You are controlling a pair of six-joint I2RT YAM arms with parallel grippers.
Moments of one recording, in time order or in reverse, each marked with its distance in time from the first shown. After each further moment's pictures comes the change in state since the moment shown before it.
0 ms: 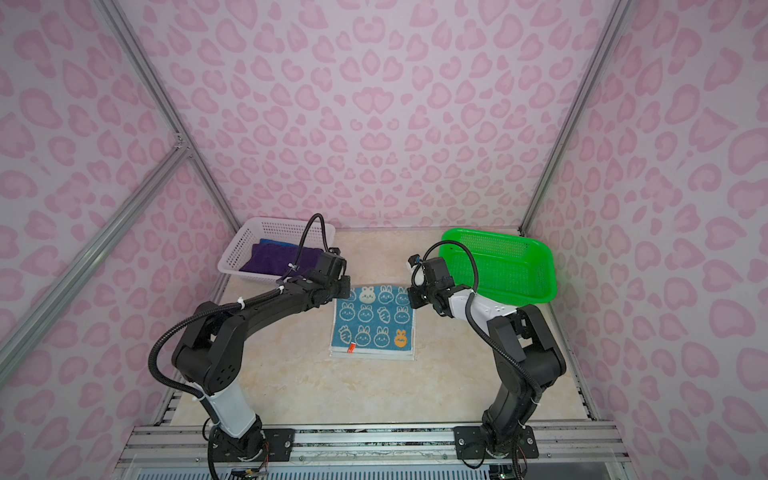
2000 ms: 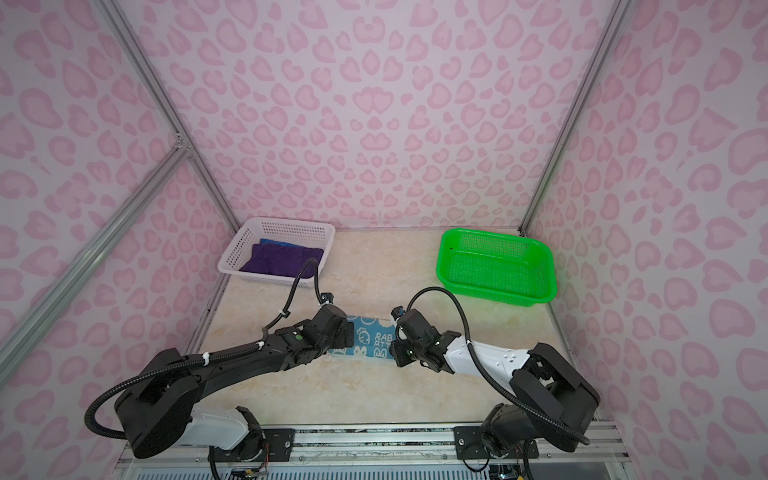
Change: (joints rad) left arm -0.241 -0.344 -0.456 0.002 -0.120 -0.282; right arm 0.391 -0.251 -0.365 -0.061 0.100 0.372
